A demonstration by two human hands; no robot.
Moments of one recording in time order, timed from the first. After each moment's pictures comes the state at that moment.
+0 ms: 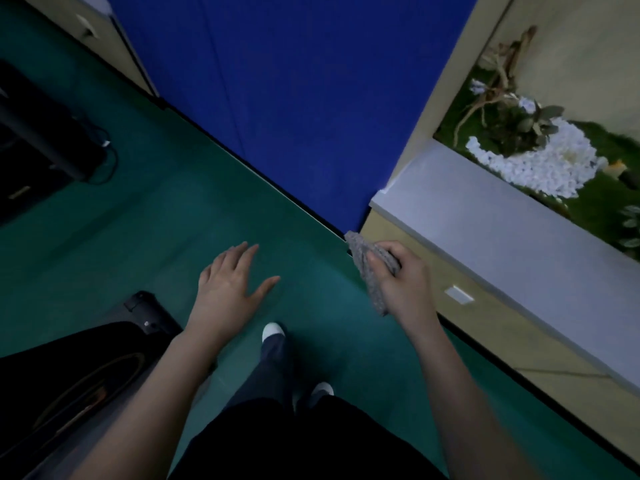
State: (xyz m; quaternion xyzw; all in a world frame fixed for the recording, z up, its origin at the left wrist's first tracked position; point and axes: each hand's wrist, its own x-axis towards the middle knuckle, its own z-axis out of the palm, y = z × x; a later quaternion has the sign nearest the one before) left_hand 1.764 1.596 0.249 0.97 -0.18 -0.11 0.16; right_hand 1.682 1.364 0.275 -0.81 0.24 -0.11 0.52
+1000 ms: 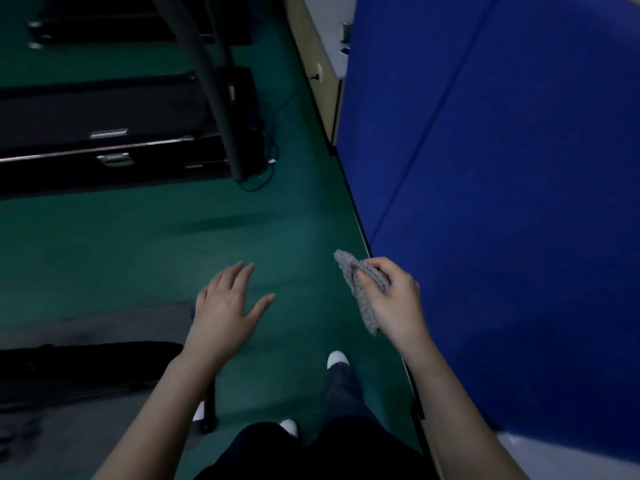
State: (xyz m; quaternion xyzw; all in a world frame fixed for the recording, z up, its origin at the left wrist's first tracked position) left_hand 2.037 1.718 0.251 0.96 0.17 -0.03 0.20; right_hand 2.121 1.490 0.278 -0.86 -0.06 0.07 0.50
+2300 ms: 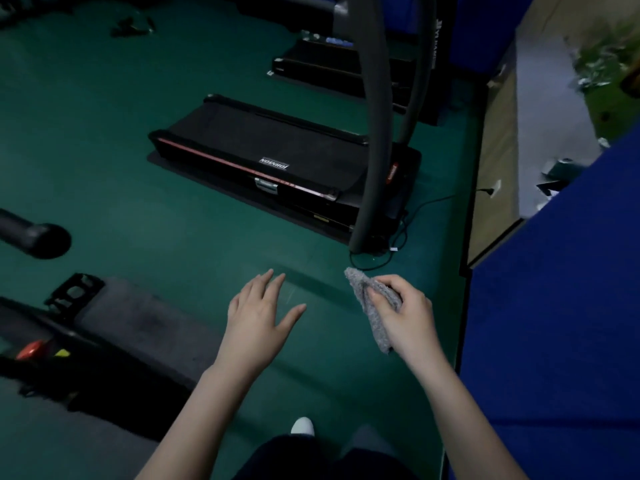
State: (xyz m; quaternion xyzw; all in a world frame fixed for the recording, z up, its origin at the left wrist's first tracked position) left_hand 2.244 1.925 0.271 0.88 0.43 0.09 0.20; right_hand 2.417 1.800 0.307 -0.81 -0.33 0.19 0.45
